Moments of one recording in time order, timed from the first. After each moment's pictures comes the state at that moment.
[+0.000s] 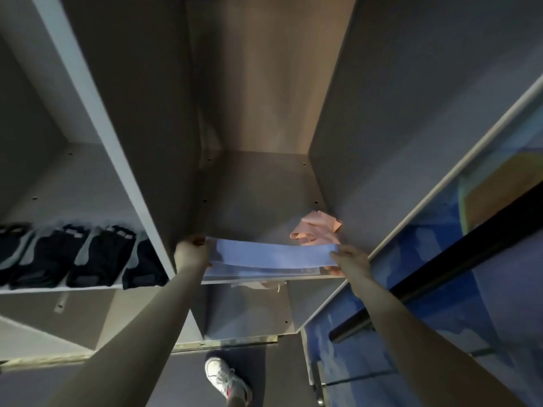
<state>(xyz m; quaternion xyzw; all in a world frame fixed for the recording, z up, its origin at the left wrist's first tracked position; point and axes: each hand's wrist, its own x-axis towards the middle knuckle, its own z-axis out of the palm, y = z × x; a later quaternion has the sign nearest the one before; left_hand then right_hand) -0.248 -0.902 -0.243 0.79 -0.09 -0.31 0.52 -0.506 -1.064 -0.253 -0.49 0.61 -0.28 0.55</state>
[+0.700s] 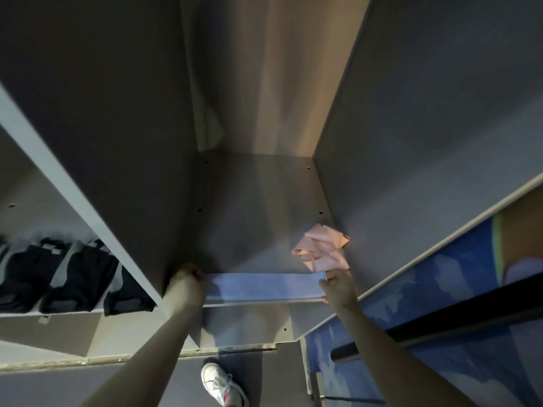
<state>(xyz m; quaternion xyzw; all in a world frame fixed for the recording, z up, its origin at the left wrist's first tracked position) -0.239 -0.915 -0.298 0.91 -0.17 -0.23 0.31 -0.485 -1.082 -0.319 -0.66 0.63 -0.18 0.36</state>
